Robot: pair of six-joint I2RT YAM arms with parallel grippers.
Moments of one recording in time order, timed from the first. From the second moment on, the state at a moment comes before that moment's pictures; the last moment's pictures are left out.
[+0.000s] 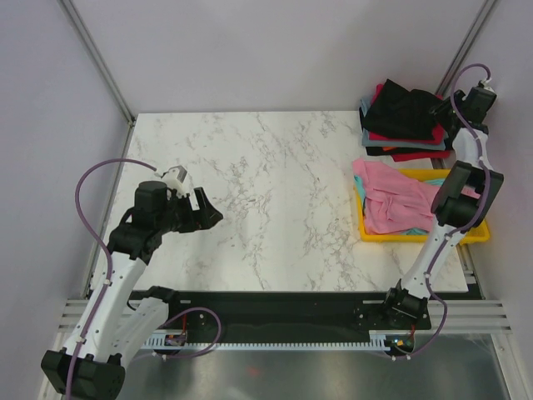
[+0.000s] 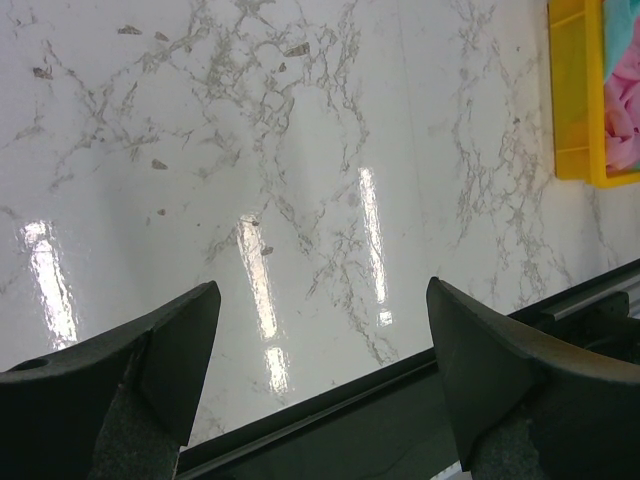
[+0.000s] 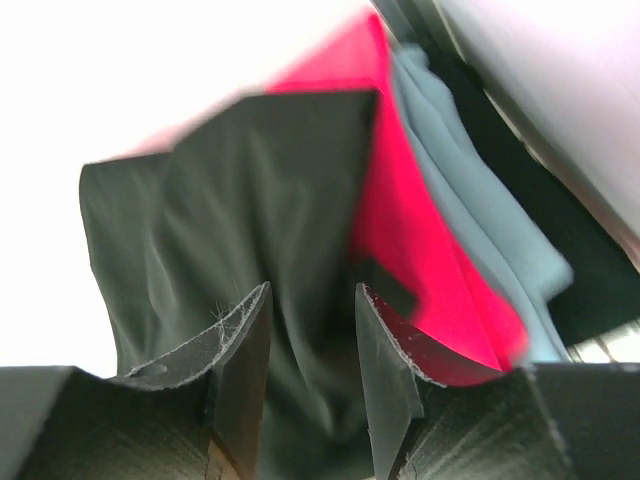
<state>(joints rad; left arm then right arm) -0.21 0.78 0.80 -0.68 0.29 -0.40 -0.44 2.20 1.90 -0.14 -0.23 0.53</state>
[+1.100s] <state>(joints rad) -0.21 0.79 0.80 -0.68 0.29 -0.40 -0.44 2.37 2.14 -0.24 -0.17 0.50</state>
